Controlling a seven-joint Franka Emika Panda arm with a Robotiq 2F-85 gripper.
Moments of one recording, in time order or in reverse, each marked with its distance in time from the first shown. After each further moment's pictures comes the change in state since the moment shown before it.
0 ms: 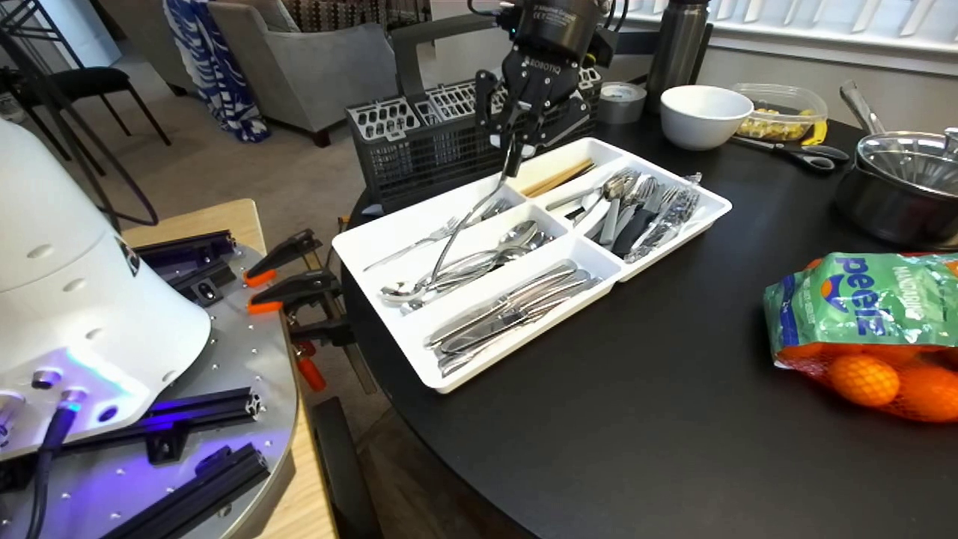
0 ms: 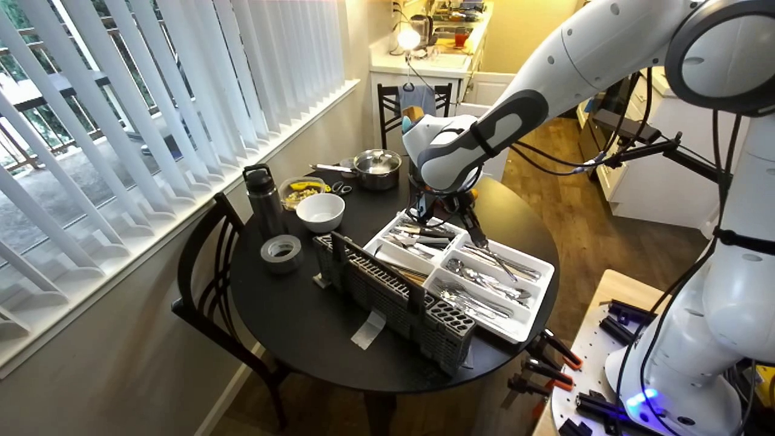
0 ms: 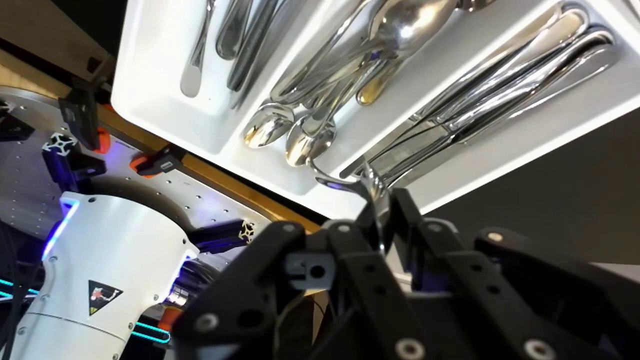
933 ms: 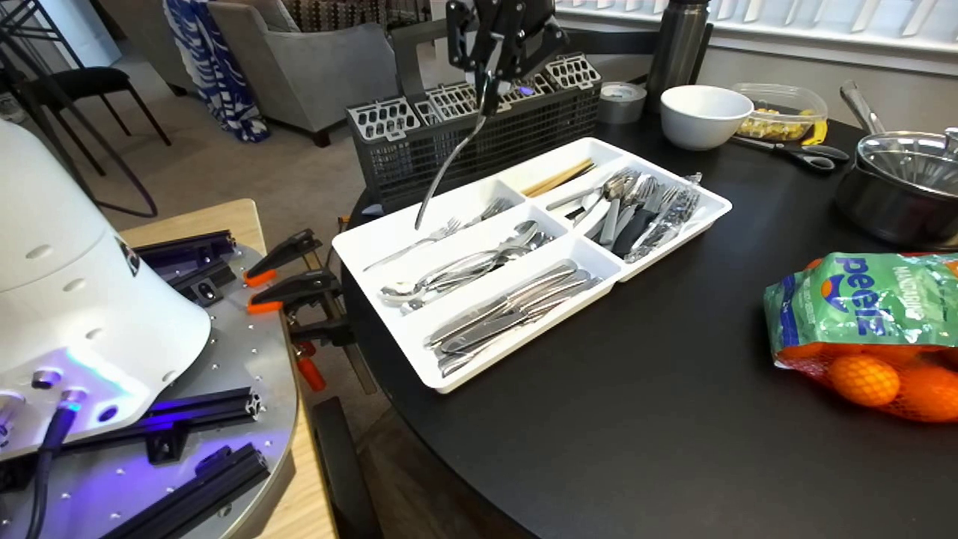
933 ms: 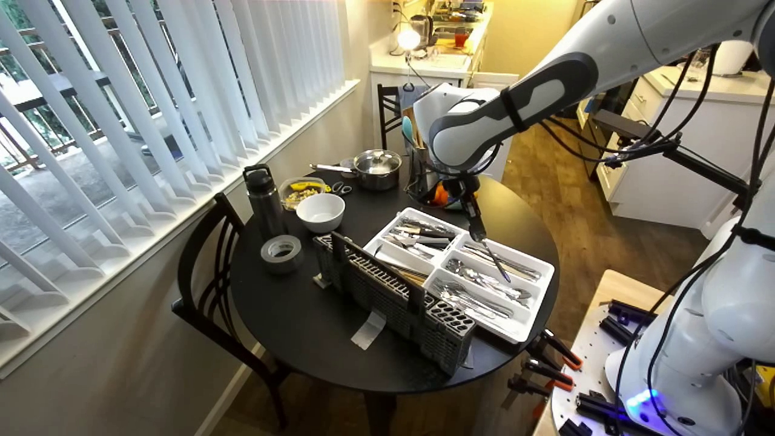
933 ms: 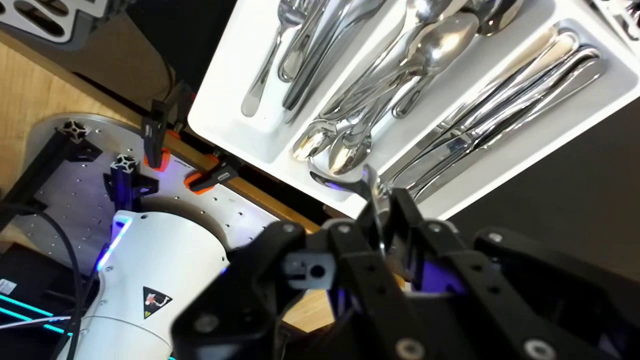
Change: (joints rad) arm -0.013 -0.205 0.045 -0.095 0.096 0.011 -0.001
